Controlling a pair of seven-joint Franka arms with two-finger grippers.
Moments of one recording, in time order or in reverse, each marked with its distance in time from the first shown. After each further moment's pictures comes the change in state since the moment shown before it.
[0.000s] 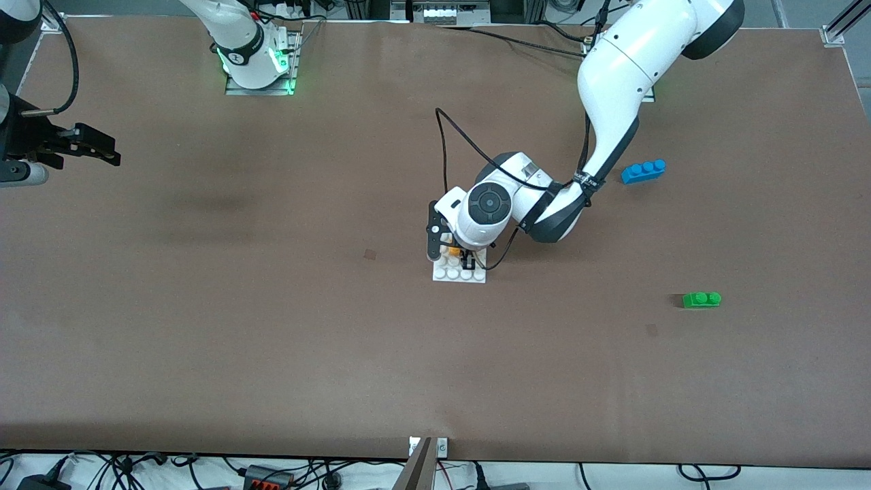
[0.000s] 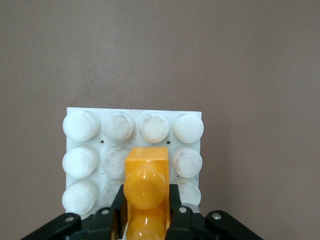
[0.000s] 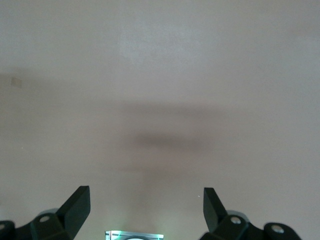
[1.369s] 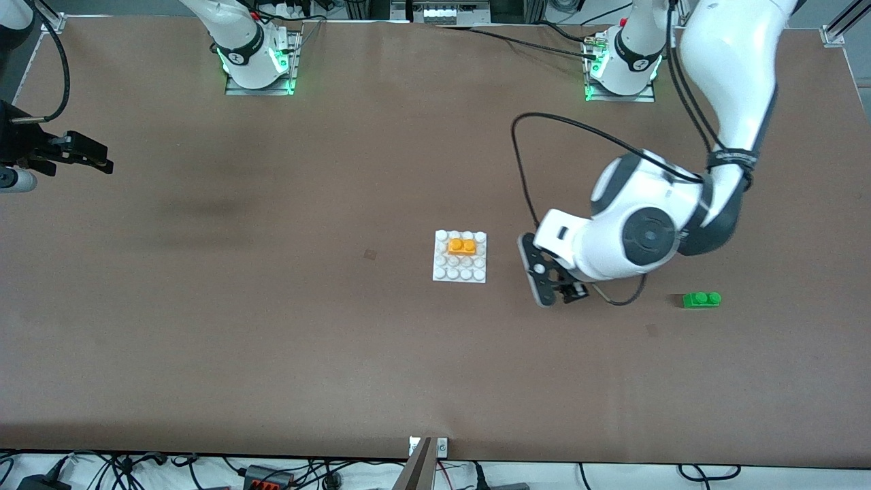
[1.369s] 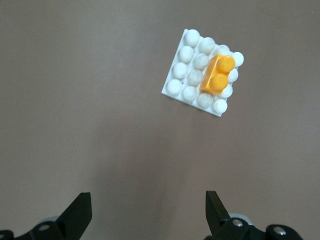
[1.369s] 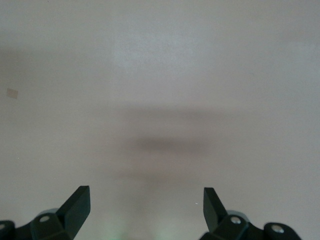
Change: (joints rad) left arm 0.290 -0.176 -0.006 0.167 -0.142 -0.401 -0.010; right arm -0.002 0.015 -0.020 0.007 0.000 0.035 0.000
